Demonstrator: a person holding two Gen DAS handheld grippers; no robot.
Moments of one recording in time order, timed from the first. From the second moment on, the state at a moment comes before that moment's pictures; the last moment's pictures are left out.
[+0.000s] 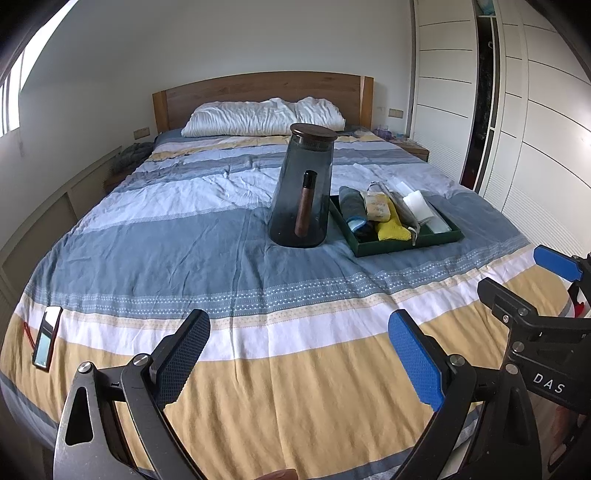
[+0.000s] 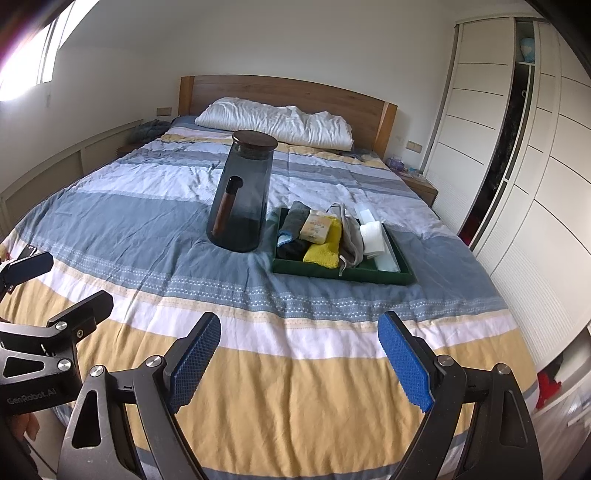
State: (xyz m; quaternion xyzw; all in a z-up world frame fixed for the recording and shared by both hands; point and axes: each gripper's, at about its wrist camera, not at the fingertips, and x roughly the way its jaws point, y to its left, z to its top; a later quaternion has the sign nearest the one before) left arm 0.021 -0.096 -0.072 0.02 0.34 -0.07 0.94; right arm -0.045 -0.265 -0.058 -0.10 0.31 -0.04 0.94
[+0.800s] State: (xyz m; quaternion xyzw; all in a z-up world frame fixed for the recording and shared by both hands) left arm 0.012 -0.091 -0.061 0.00 0.31 -0.06 0.95; right arm -0.051 -0.261 -0.054 -0.11 0.31 -0.04 0.94
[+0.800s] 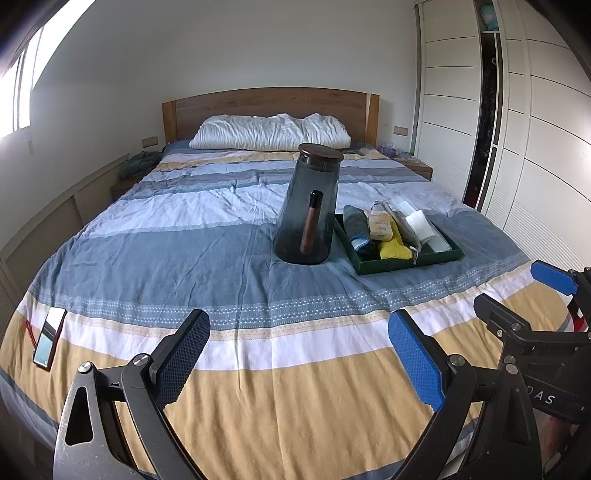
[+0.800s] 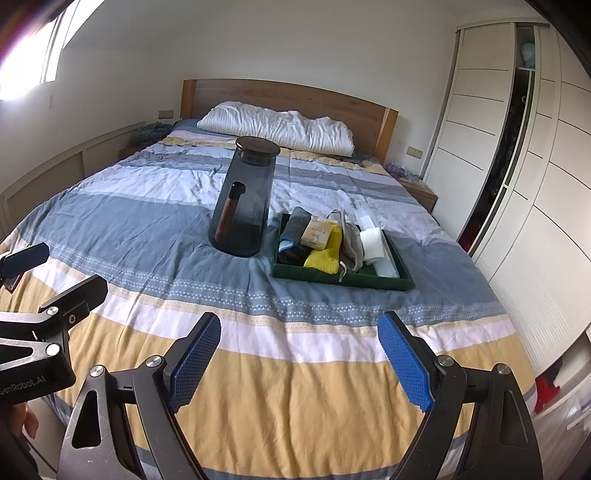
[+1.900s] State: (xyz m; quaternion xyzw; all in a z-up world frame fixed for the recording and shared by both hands) left arm 0.013 -0.097 -0.069 0.03 0.33 -0.05 0.94; right arm -0.040 -0.272 -0.066 -0.06 0.32 -0.04 0.94
